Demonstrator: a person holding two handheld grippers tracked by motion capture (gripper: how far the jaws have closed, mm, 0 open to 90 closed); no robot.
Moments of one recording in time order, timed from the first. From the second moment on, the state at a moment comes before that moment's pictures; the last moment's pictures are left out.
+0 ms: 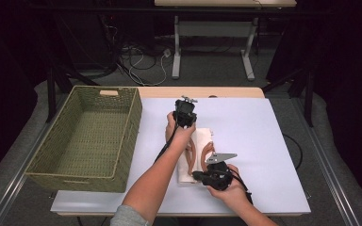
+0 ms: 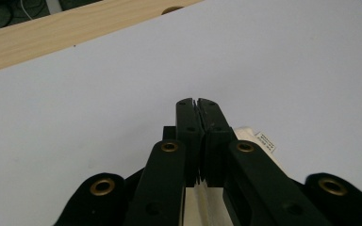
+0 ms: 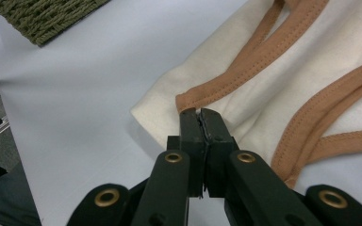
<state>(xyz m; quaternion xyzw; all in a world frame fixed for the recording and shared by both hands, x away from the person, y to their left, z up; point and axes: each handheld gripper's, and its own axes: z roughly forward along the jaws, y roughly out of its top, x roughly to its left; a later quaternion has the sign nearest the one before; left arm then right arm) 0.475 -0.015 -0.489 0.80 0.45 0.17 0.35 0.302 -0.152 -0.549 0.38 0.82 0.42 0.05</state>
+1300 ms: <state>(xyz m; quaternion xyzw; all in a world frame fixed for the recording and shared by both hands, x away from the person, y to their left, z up) 0.472 0.002 -0.496 0.78 0.48 0.15 0.37 0.299 -0.154 -0.550 0.37 0.82 0.44 0.06</state>
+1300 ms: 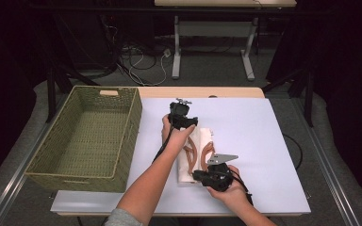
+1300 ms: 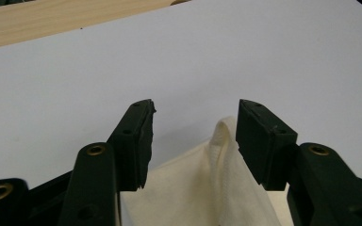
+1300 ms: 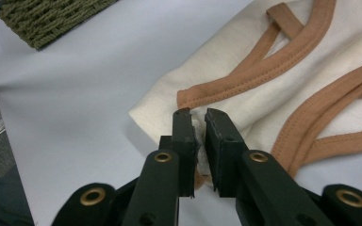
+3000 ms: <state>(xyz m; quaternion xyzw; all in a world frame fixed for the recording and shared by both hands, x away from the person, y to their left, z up) 0.450 0.039 -0.485 0.76 0.48 0.11 0.43 0.339 -0.155 -0.517 0.36 0.80 0.45 0.18</state>
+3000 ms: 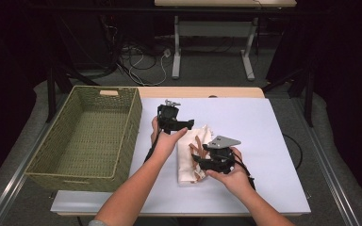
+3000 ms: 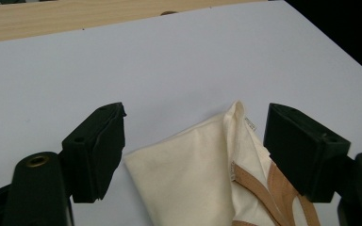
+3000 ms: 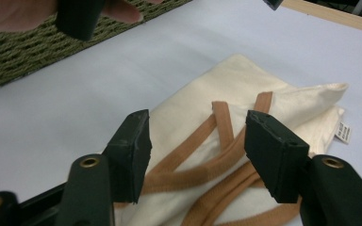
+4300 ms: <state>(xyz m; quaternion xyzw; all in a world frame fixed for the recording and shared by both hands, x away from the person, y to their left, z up) 0.451 0.075 -0.497 0.73 0.51 0.11 0.43 0.396 -0.113 -0.536 0.39 0.82 0.38 0.20</state>
